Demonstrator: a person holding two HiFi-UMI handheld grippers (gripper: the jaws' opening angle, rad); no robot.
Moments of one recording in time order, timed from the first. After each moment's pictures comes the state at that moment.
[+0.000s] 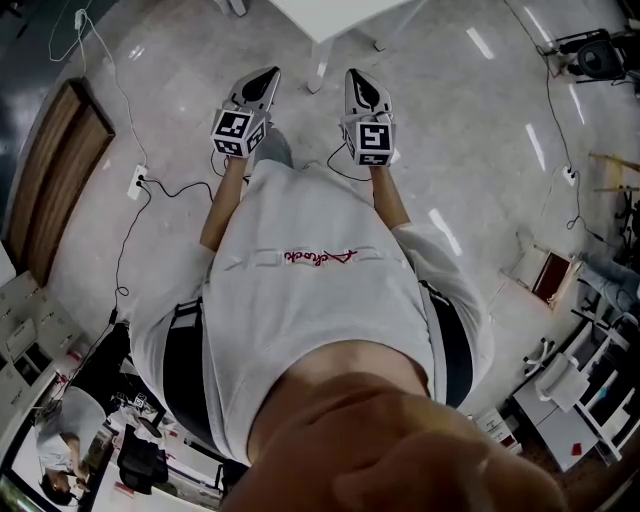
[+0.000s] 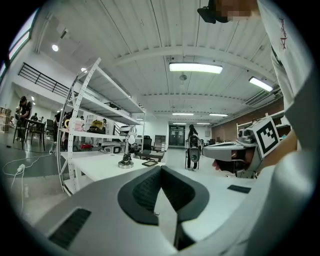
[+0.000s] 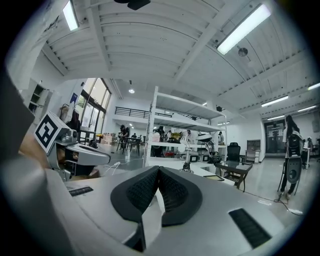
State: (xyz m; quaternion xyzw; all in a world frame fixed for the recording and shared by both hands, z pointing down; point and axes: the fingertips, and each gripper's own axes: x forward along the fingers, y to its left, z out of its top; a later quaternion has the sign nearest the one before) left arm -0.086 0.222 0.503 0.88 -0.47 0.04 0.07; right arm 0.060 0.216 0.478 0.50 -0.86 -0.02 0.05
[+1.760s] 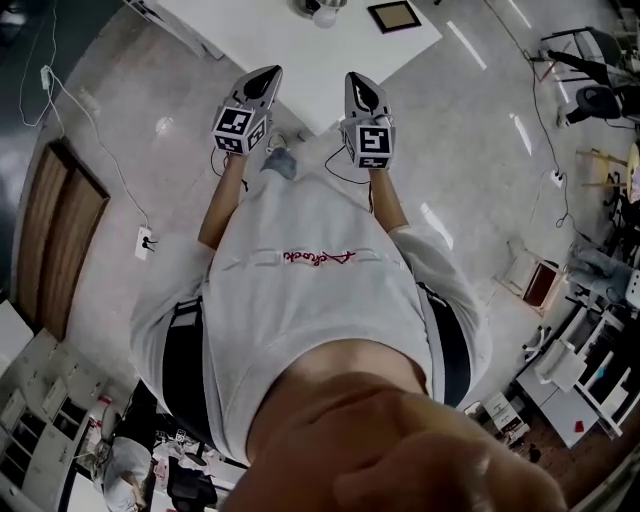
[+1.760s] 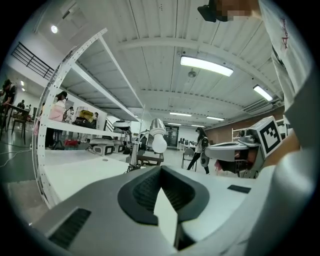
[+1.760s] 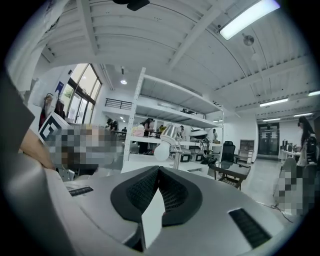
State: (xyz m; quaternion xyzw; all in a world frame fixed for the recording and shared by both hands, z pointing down) left arm -0.097 -0.067 0.509 0.90 -0.42 0.03 0.09; right arm 0.043 -0.049 0.478 0.54 -0.83 -0.02 0.08
